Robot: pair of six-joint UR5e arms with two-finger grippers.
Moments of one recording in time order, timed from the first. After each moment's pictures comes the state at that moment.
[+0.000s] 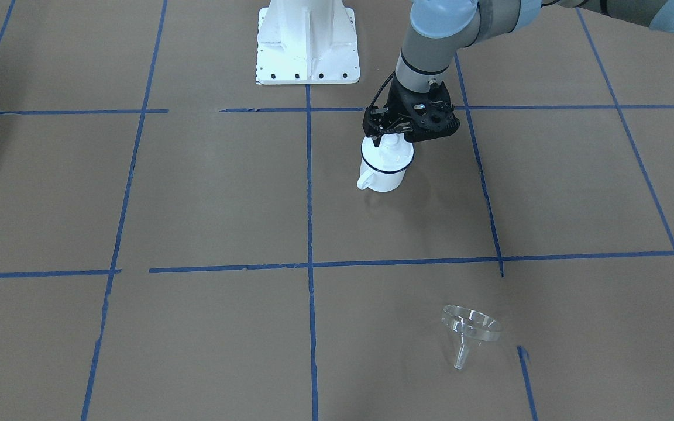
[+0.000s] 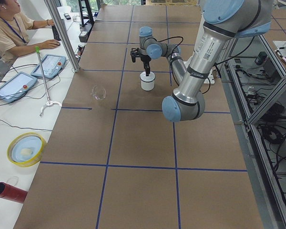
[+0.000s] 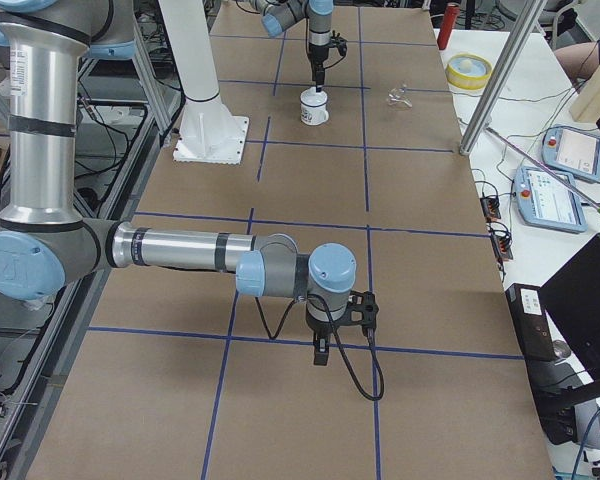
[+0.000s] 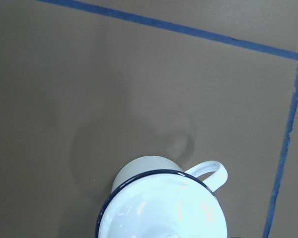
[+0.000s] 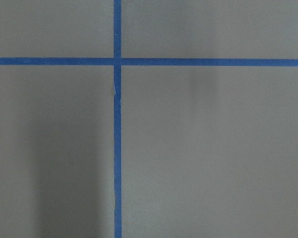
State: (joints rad) left arm -0.59 -2.13 -1.93 -1.39 -2.00 -1.36; right arm 1.57 -1.68 1.66 -1.57 2.29 0.01
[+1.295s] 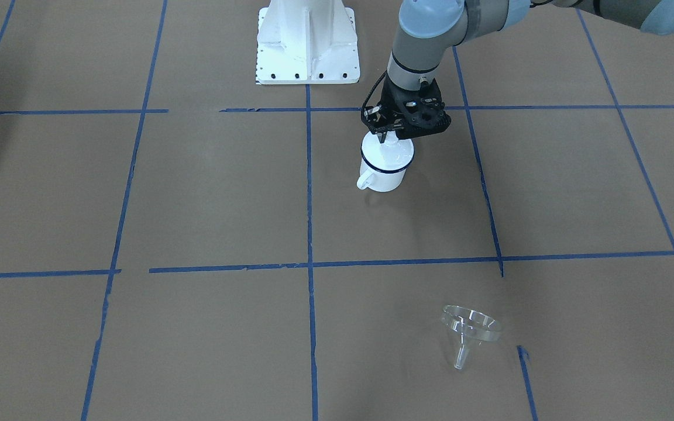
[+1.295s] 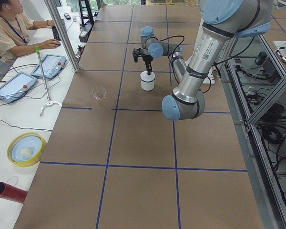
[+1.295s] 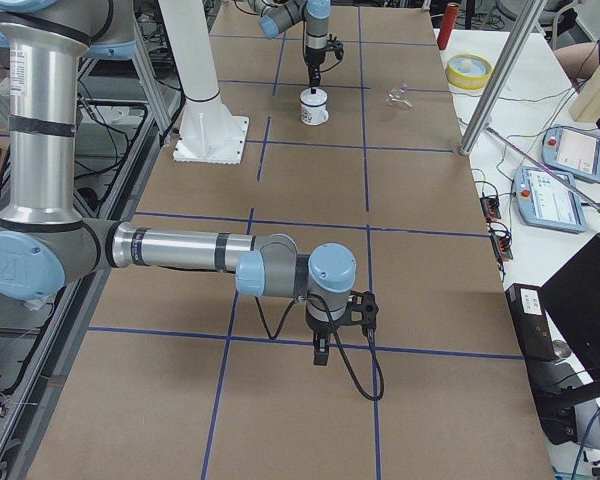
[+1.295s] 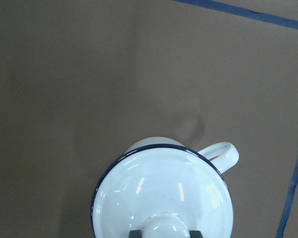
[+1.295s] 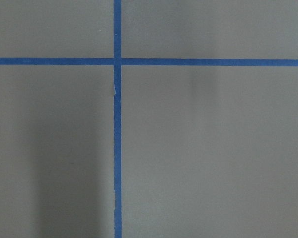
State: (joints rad) left arm -0.57 -2.13 -1.94 -1.37 -2.00 -1.37; right arm 1.57 -1.68 1.66 -1.57 2.29 0.01
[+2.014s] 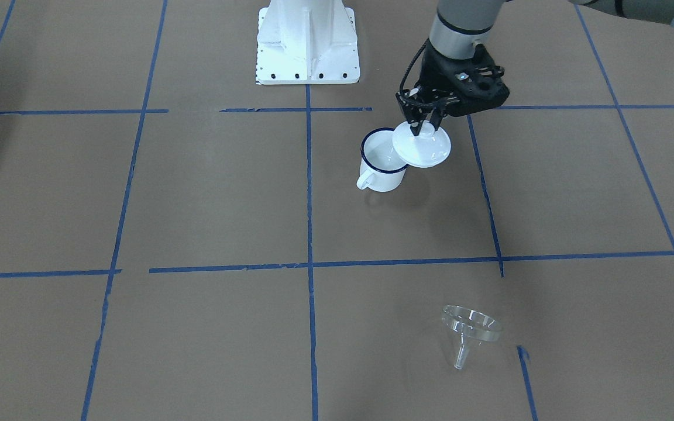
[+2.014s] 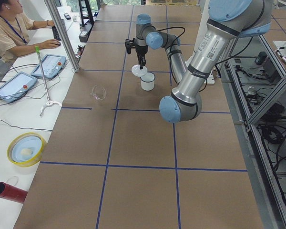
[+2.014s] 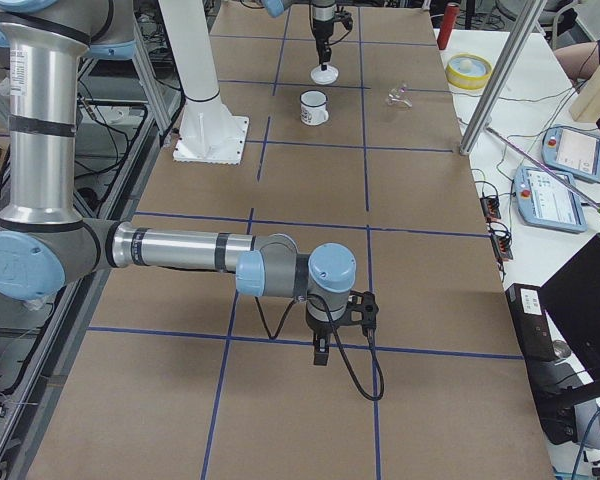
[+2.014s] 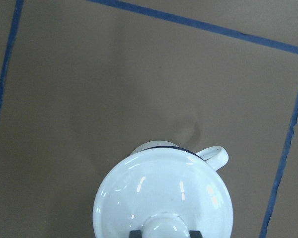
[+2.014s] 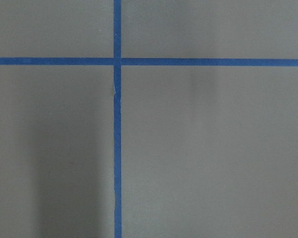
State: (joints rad) left arm -0.77 -2.11 -2.09 -1.24 -2.01 -1.30; right arm 1.57 -1.68 1.66 -1.57 2.29 0.01
